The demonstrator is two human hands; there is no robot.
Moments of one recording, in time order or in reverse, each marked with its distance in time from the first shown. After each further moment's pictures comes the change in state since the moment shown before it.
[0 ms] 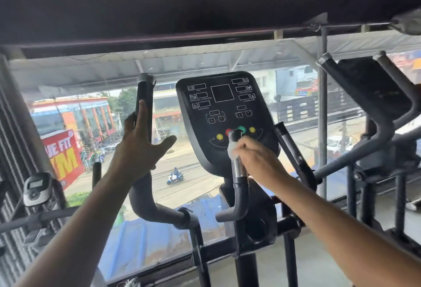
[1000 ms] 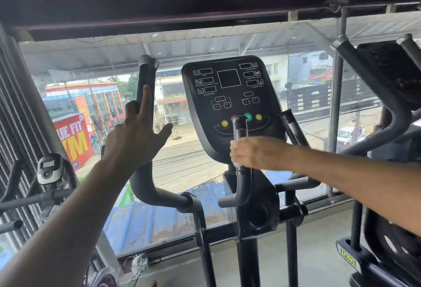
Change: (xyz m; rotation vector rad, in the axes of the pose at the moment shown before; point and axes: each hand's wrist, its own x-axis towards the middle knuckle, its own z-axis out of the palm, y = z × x) left_hand -0.015 0.008 -0.008 0.375 0.029 0.039; right_hand 0.020 0.026 0.003 -0.440 -0.306 -0.807
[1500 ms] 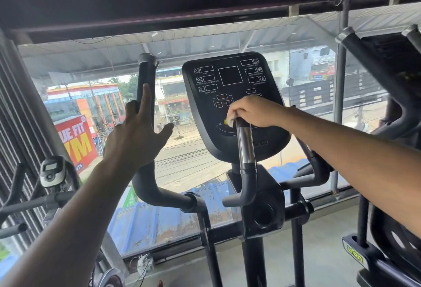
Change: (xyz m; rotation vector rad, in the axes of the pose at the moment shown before) left_hand 0.000 -0.001 0.002 0.024 0.015 0.008; right_hand 0.040 0.079 -0.032 0.812 -0.048 0.595
